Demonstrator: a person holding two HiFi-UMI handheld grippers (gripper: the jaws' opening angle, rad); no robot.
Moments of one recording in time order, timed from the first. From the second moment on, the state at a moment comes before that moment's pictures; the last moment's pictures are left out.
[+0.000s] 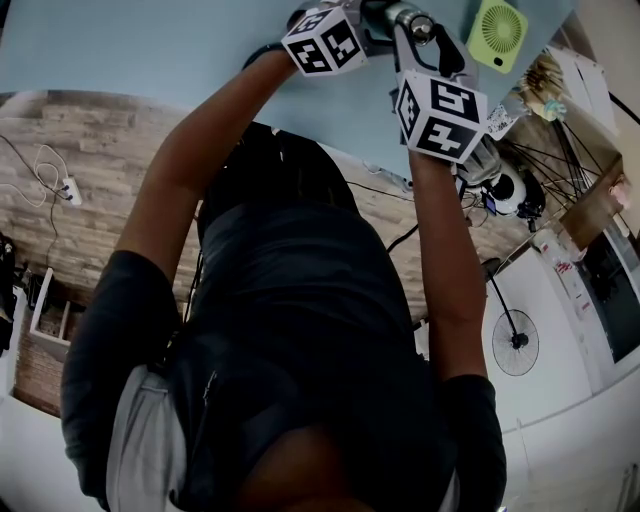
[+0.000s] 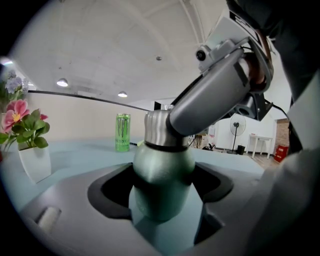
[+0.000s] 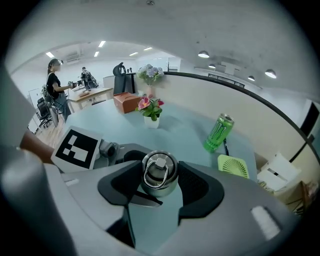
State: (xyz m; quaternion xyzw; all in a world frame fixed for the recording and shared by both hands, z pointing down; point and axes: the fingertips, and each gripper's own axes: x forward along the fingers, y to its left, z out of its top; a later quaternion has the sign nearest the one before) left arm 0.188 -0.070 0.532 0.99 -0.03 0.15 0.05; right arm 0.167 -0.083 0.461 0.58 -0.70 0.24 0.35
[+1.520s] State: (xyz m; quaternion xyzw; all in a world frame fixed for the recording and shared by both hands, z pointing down) left arm 0.189 -0.071 0.533 0.99 -0.03 0.15 0.05; right arm 0.156 -0.084 0.467 0.42 -0.75 0.16 0.49
